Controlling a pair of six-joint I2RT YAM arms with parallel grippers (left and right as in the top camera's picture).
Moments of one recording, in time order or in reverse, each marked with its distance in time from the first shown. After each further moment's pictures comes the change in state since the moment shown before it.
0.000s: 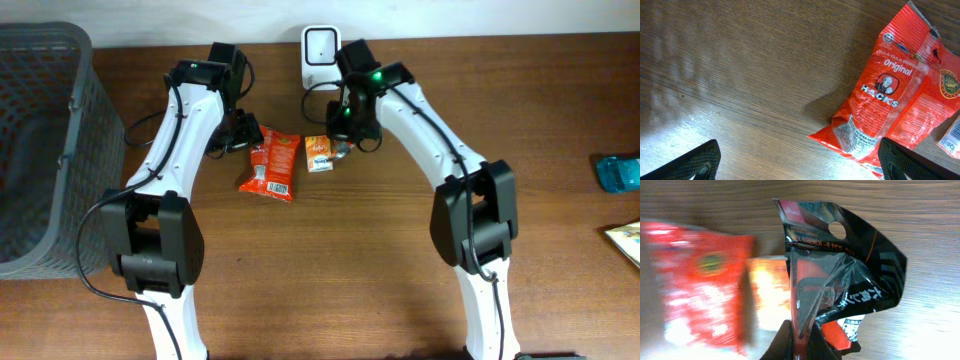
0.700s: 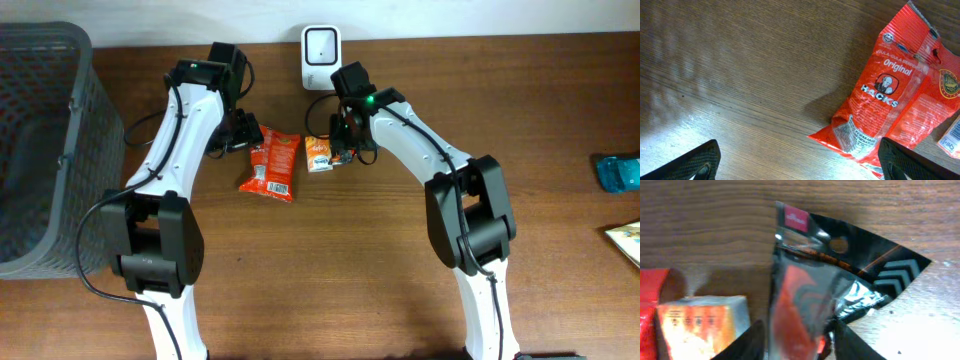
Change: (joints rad) left arm 0.000 0.000 0.000 0.000 0.000 0.000; right arm 0.026 -0.002 -0.222 0.259 0.265 -0.011
